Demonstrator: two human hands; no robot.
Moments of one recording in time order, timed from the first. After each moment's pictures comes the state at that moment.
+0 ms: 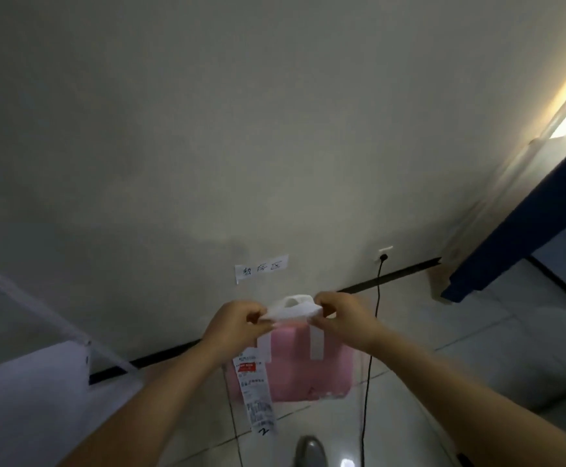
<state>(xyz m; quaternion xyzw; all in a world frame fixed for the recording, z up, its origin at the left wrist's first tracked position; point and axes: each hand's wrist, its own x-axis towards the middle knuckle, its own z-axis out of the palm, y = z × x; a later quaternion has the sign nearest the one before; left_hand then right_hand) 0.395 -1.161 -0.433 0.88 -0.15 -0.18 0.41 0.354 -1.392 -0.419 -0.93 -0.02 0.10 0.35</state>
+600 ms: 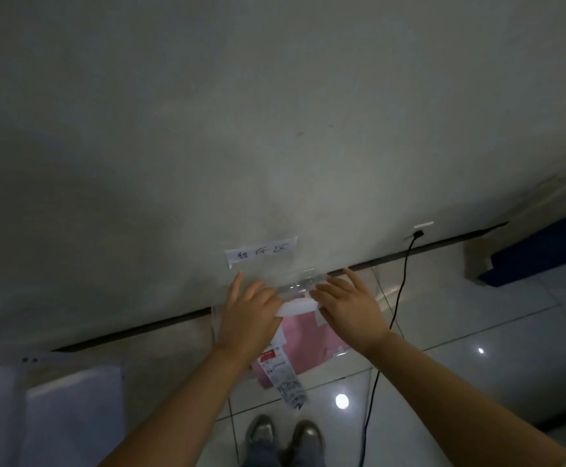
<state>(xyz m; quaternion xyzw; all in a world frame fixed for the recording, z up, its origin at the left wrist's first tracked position) 0.543 -1.230 -0.588 0.95 -0.29 0.03 0.10 0.525 -1.448 -0.595 -0.98 -0.20 -0.02 0.06</state>
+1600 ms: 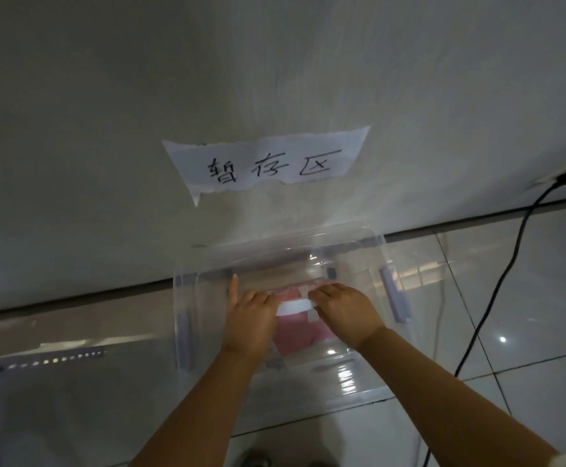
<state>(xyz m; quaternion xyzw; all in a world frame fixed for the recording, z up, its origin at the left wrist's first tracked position) 0.611 -1.224 -1.036 0.98 -0.16 -0.09 0.04 0.616 -1.423 -1.046 -0.97 -0.22 0.09 0.08</state>
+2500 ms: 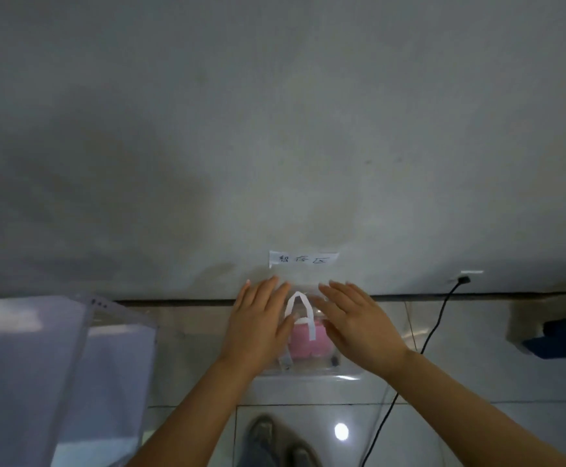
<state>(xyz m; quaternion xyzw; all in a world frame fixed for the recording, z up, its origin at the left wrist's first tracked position) 0.513 -1.201 -0.551 0.98 -0.12 0.08 0.16 0.536 -1.416 -0.552 -0.93 -0.35 -0.05 0.13</state>
